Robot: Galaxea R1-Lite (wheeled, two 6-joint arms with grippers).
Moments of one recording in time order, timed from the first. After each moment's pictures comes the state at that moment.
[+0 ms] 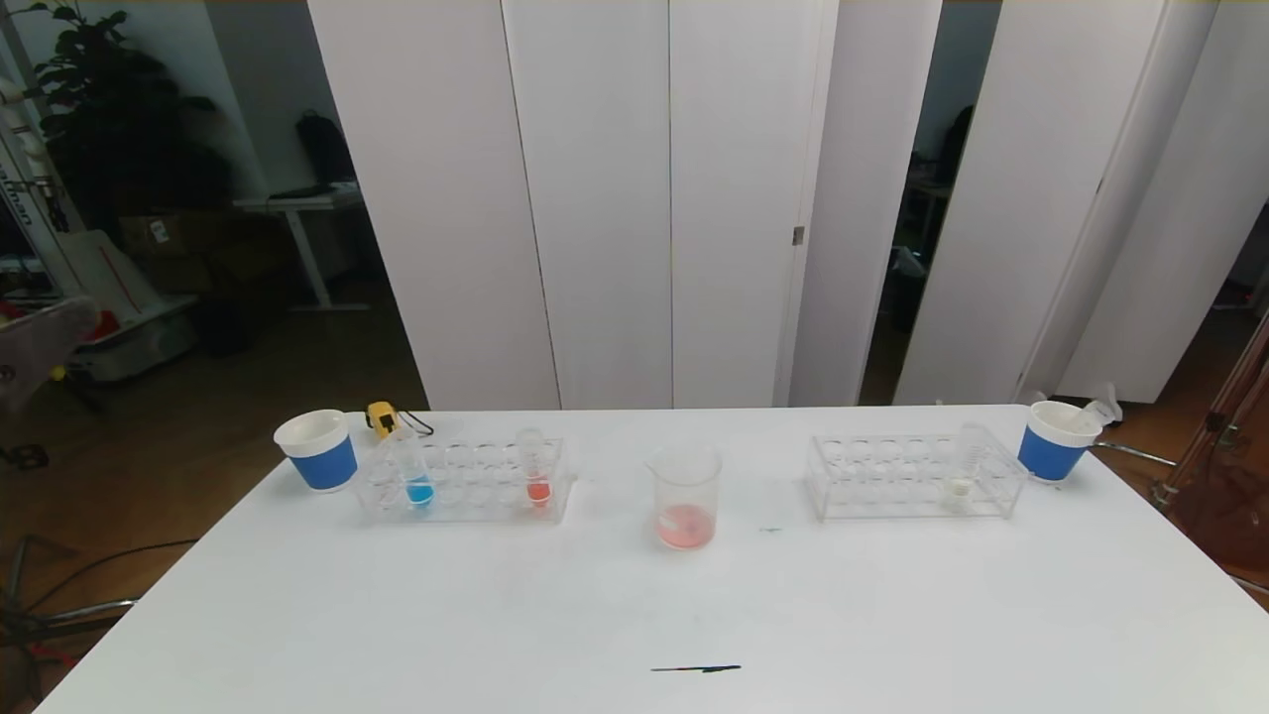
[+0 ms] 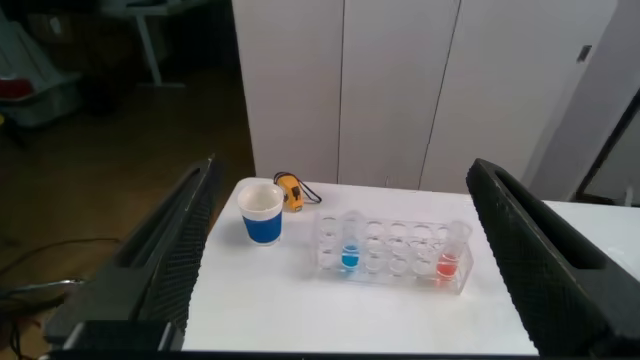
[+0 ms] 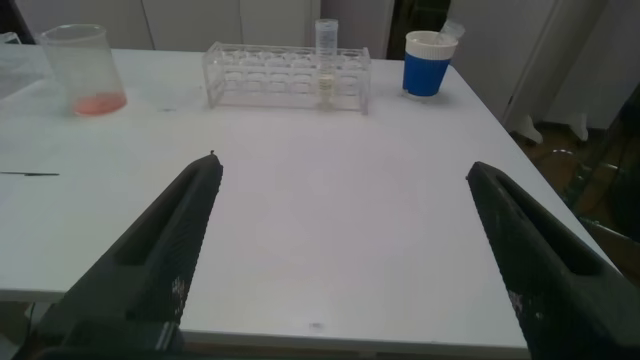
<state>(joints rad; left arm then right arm) 0.00 0.95 -0.71 -0.31 0.14 0.00 0.00 0.00 0.00 0.00 0.01 0.00</state>
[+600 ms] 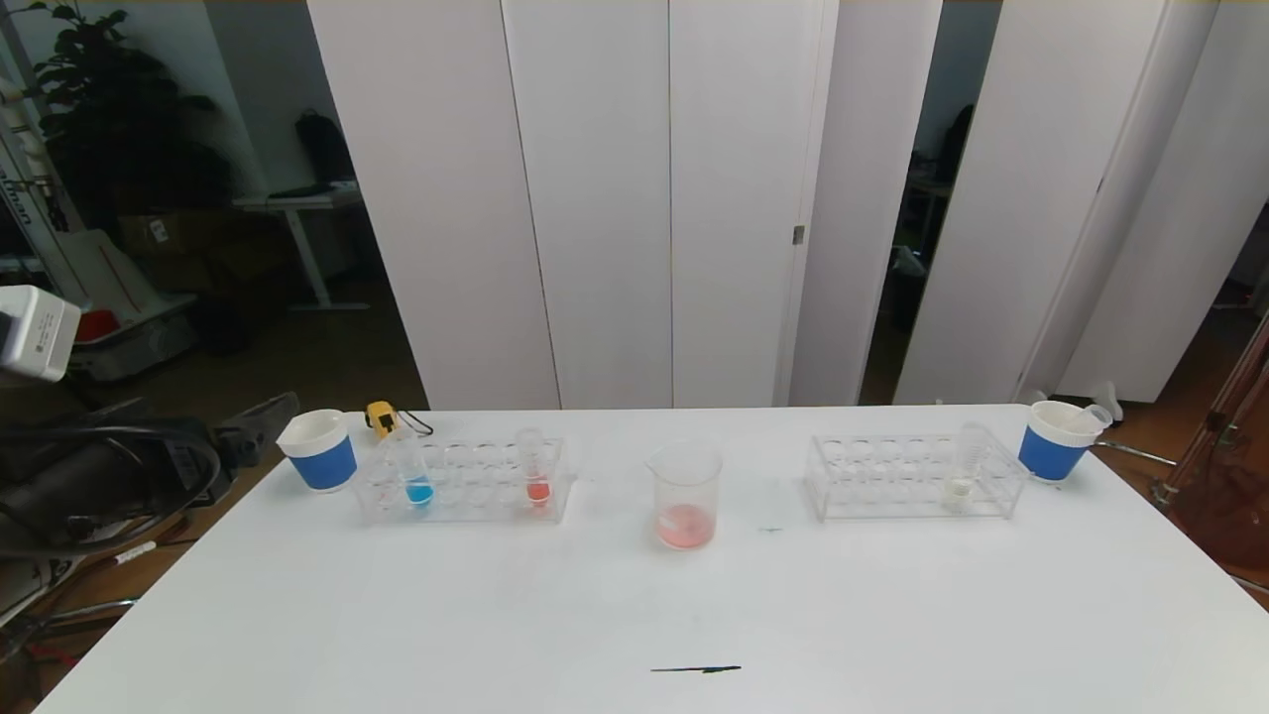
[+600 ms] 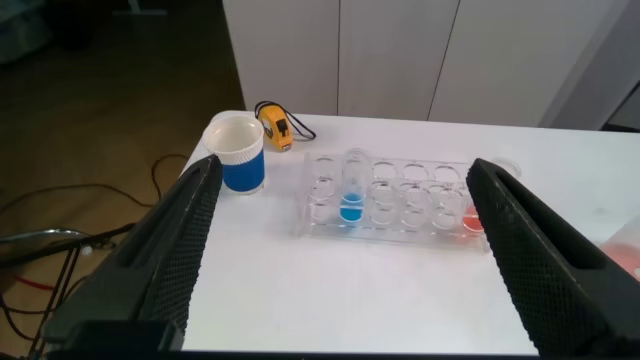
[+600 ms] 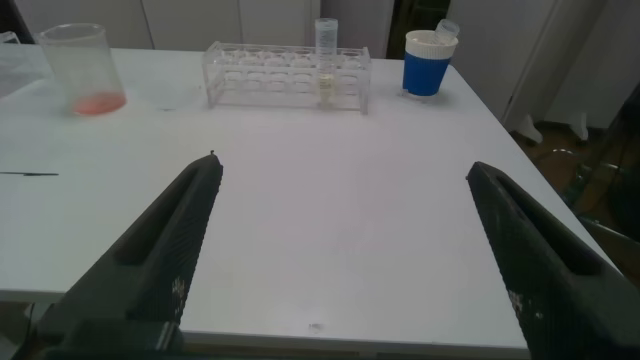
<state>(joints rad) 0.00 1.28 -0.50 -0.66 0.13 0.00 0.00 0.00 0.00 0.00 0.01 0.00</state>
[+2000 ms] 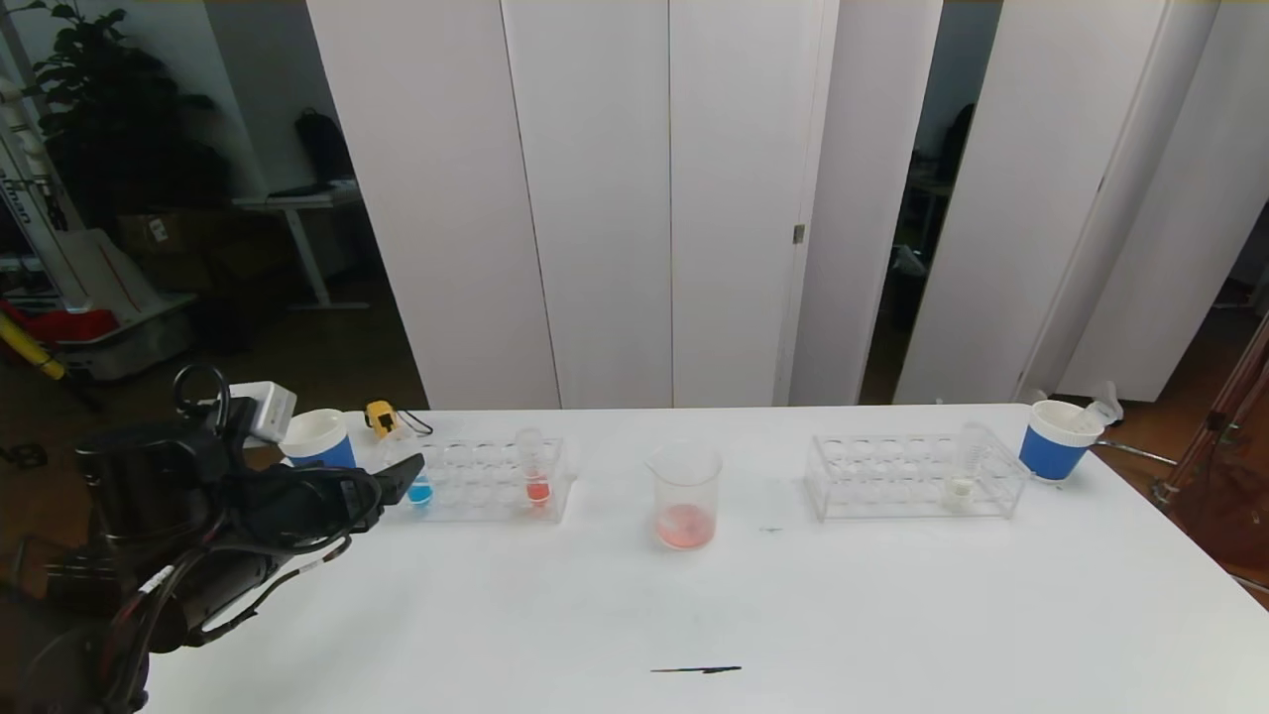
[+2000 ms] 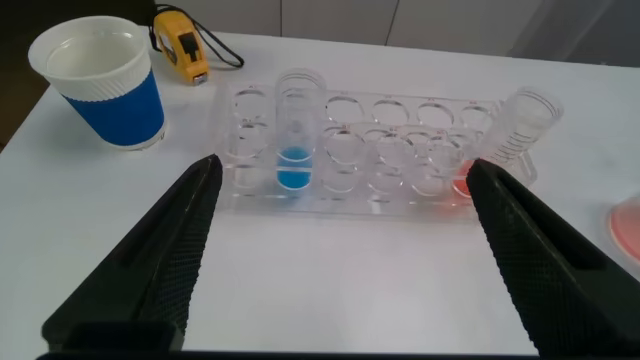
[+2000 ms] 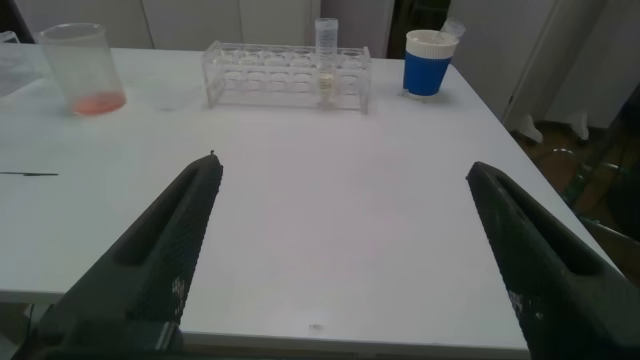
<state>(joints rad) -0.01 1.78 -0.43 -1.08 -0.02 -0.10 0.00 0.00 0.00 0.00 0.01 0.00</state>
